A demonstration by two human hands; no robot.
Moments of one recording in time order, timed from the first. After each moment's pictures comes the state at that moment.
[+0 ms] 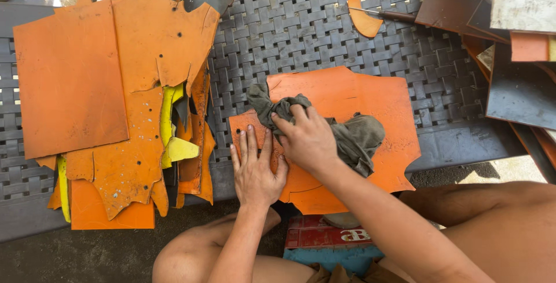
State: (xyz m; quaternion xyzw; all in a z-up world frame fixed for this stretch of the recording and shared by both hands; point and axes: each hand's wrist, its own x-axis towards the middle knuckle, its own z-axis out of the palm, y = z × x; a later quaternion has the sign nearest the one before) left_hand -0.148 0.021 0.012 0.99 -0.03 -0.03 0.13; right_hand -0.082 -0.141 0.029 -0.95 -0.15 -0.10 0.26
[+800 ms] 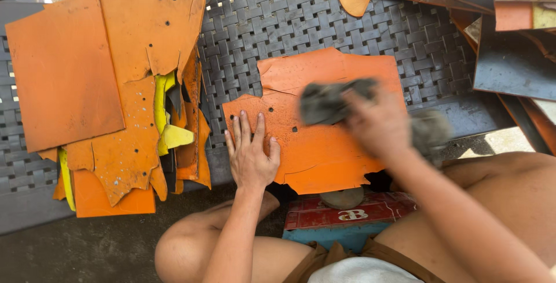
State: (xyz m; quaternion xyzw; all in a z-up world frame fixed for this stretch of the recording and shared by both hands) left_hand -0.149 0.020 0.013 0.99 -0.03 0.01 0.16; right_hand -0.125 -0.269 0.023 -0.97 -0.08 -0.14 0.20
